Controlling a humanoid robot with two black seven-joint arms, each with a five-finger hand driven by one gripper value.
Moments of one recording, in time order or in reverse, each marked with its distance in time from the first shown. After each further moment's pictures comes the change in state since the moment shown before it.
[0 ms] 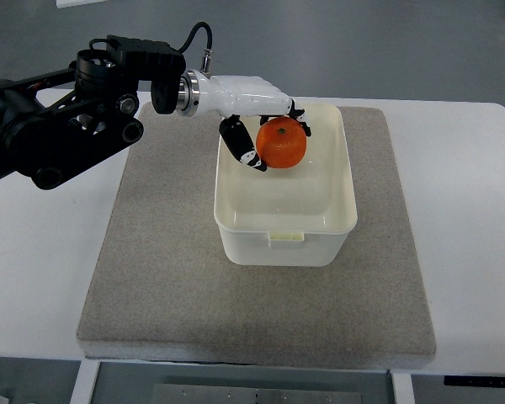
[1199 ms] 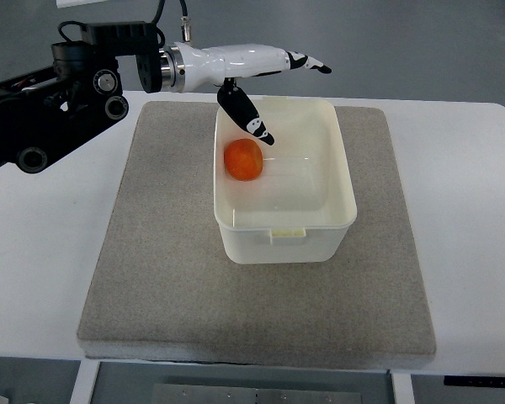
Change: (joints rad) left arm 0.031 0.040 -0.117 0.010 -0.291 0.078 0.000; right arm 0.001 0.000 0.000 0.000 0.000 0.000 0.000
